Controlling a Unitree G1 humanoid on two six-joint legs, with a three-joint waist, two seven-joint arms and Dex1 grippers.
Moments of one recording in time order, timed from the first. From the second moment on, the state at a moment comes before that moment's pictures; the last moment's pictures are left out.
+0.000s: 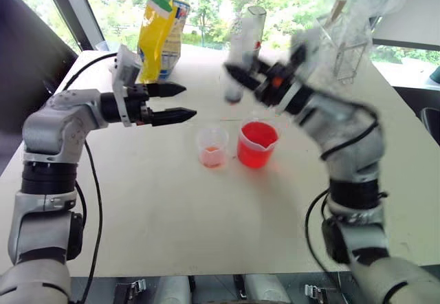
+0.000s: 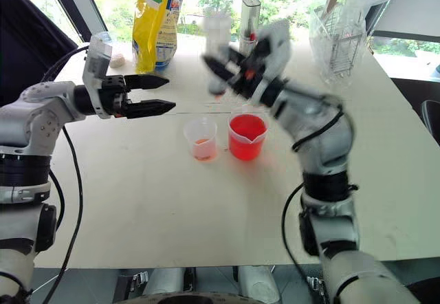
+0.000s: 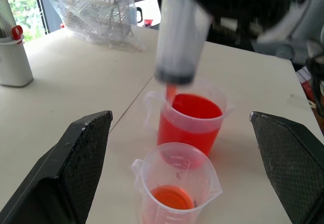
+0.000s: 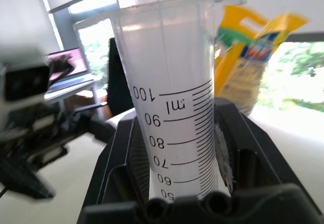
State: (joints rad) left arm -0.78 0.69 0.05 0.07 -0.60 0.68 -1.18; right arm -0.89 -0.37 -0.13 -0.22 0.54 0.80 0.45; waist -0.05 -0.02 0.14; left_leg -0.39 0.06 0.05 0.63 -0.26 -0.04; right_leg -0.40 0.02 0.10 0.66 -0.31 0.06
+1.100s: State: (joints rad) left arm -0.70 0.63 0.02 -0.06 -0.62 0.69 -1.13; right arm -0.90 -0.67 0.05 0.40 0.44 1.53 0.43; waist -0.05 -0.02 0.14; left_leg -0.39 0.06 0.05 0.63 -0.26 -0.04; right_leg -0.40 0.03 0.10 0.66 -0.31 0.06
